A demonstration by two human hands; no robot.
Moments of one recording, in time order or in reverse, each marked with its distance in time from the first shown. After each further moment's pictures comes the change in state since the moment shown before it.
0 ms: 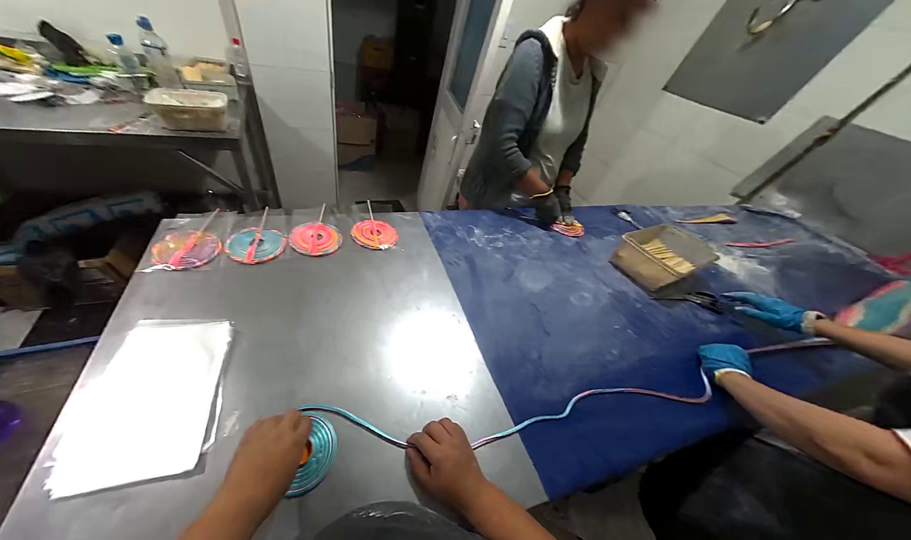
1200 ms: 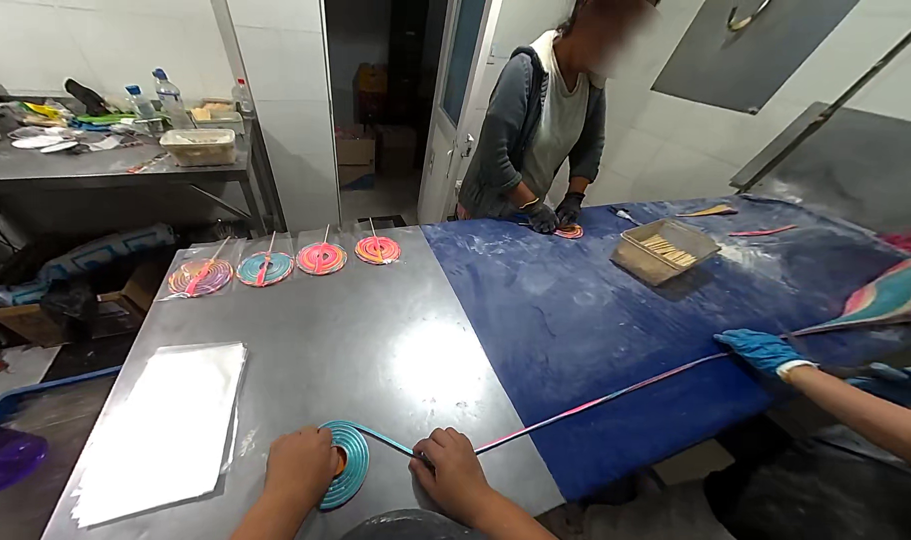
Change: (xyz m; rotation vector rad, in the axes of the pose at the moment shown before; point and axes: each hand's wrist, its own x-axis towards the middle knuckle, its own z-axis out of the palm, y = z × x) left_hand 0.022 0.024 -0.004 0.034 -0.115 -0.135; right_hand 0.012 -0.019 -0.009 0.076 -0.238 0.197
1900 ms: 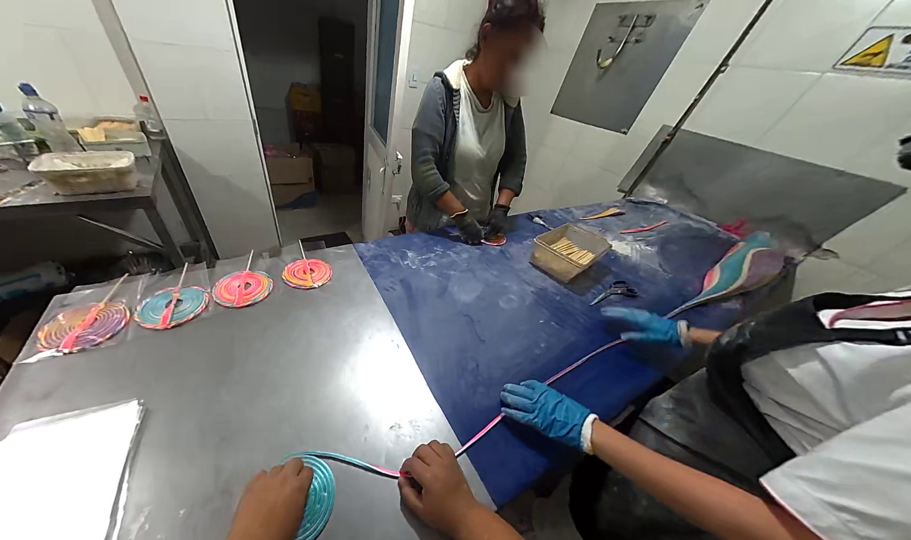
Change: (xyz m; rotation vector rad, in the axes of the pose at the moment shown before) left_hand 0.025 0.055 0.012 0.034 0.158 0.356; right_hand -0.037 0.081 -0.012 -0.106 0.301 -0.046
